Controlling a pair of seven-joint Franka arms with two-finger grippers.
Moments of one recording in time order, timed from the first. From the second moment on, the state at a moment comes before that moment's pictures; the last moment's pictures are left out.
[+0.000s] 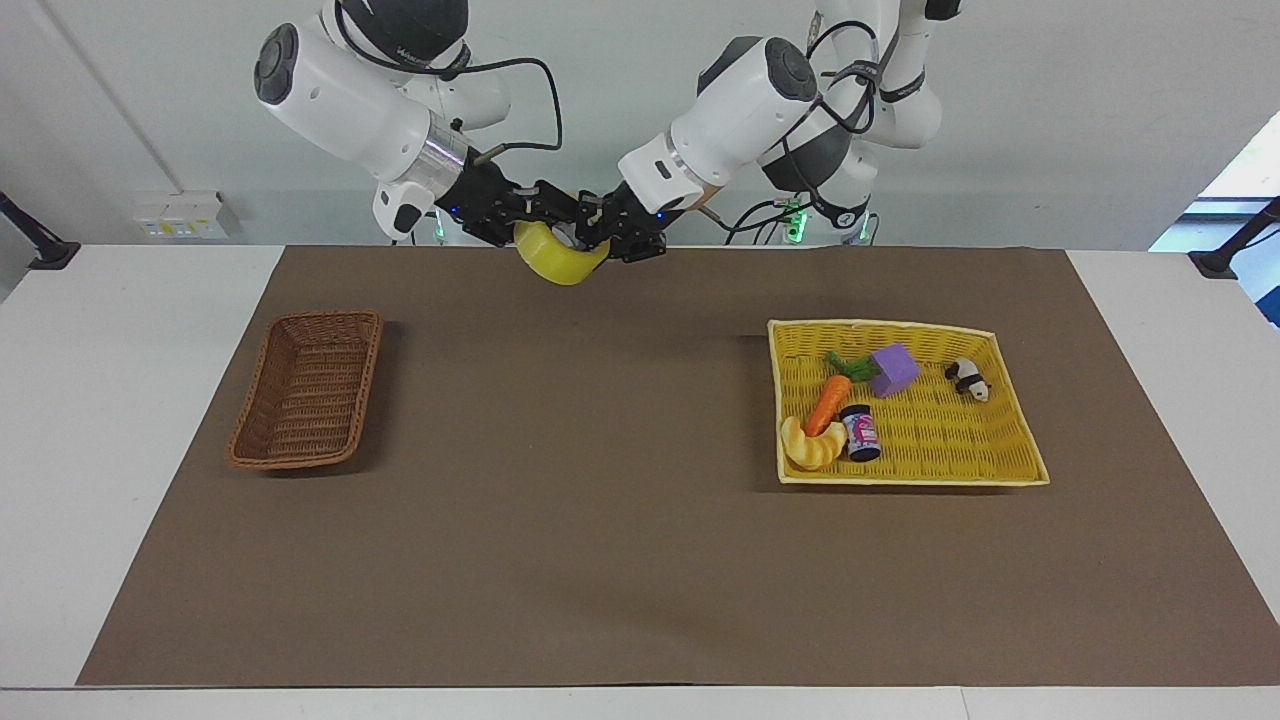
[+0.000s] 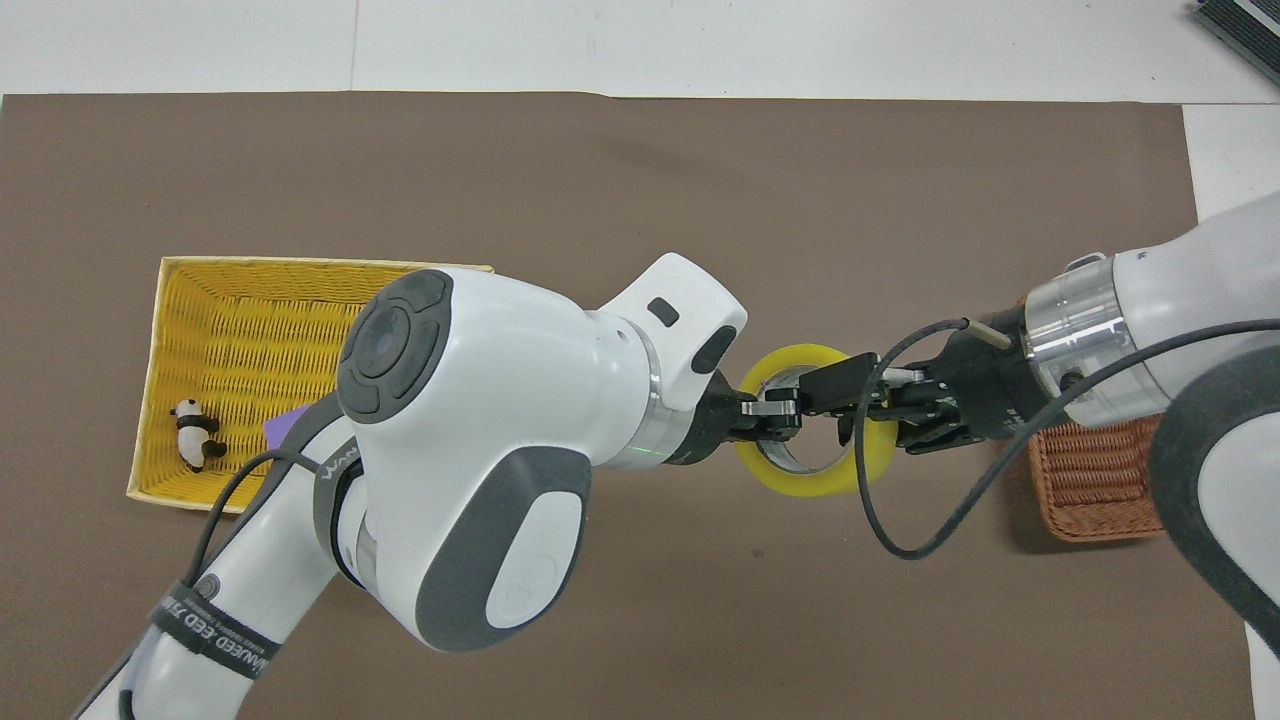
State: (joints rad) left arm -0.49 0.15 -0.25 -1.66 -0.61 2.12 -0.44; right arm 0.28 -0.06 -0.11 -1.79 0.65 1.60 0.28
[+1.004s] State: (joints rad) left arm -0.25 0.08 -0.22 -1.66 -0.65 1.87 -0.33; right arm 0.25 -0.05 -0.12 -1.80 0.63 1.62 0.36
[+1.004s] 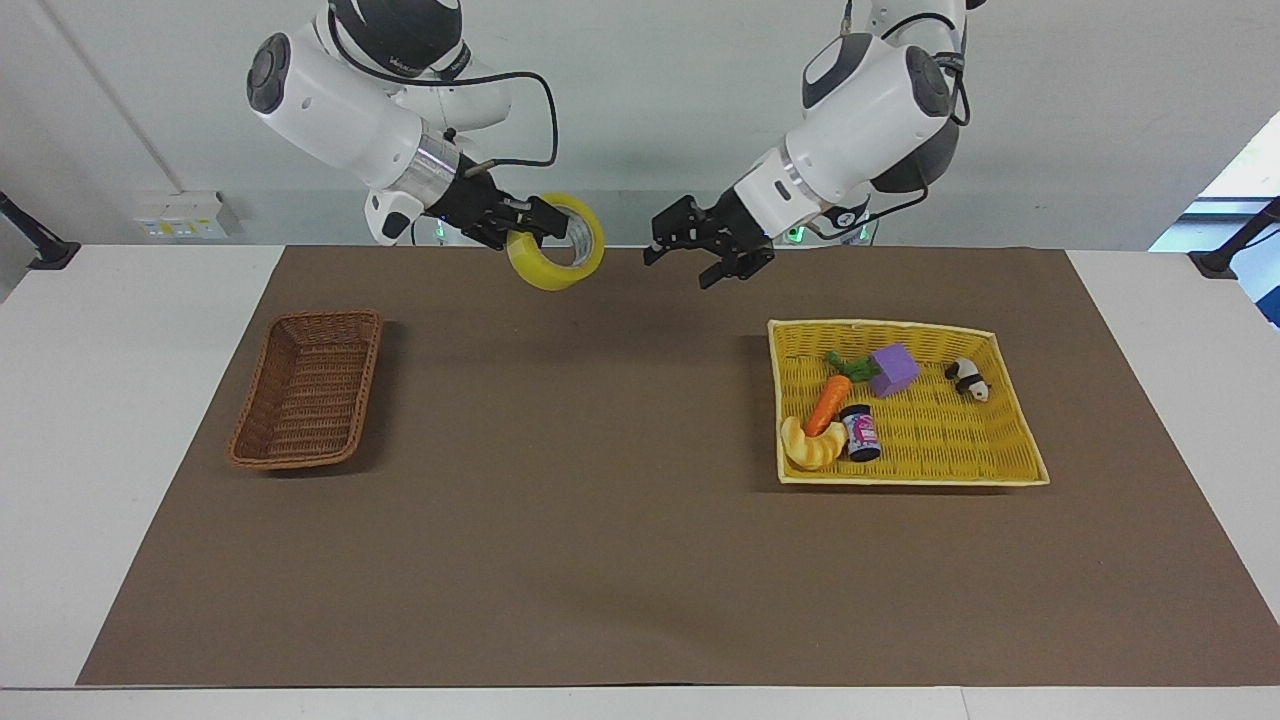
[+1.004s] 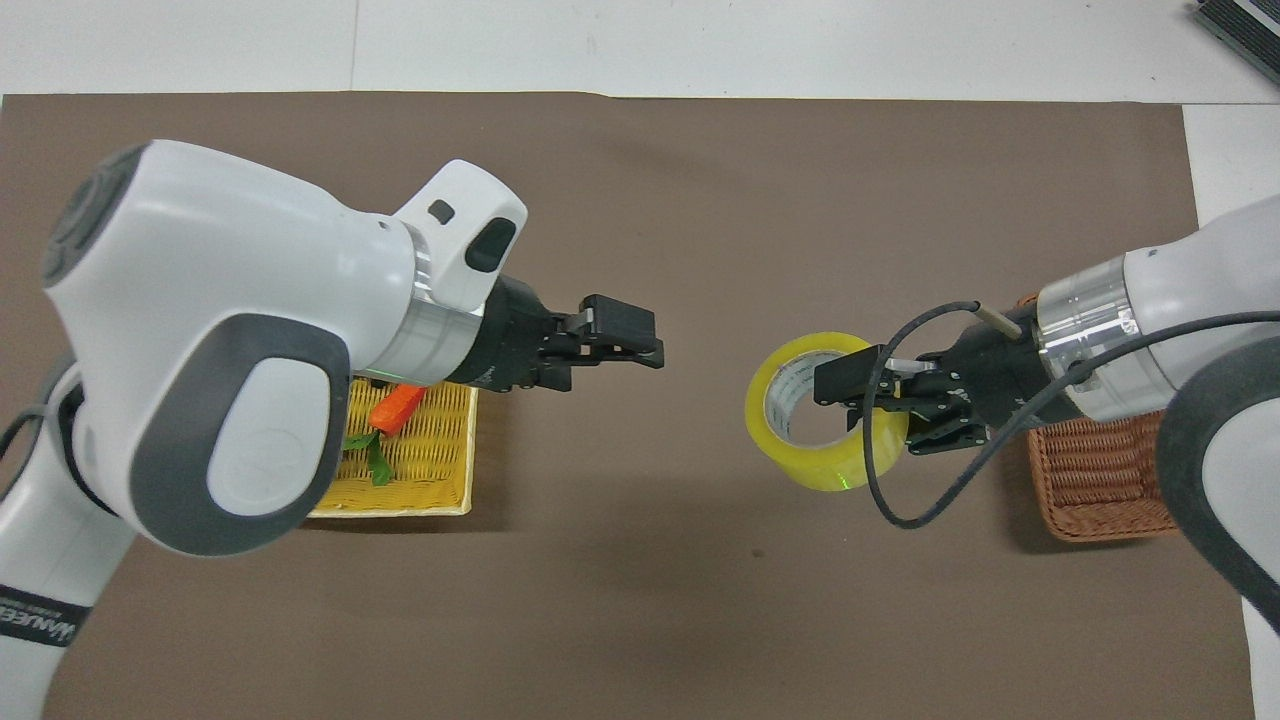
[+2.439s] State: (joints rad) left arm 0.13 0.06 -0.21 -1.48 0.04 1.44 0.05; right arm -0.27 0.18 -0.13 -1.94 0.27 1.92 -0.40
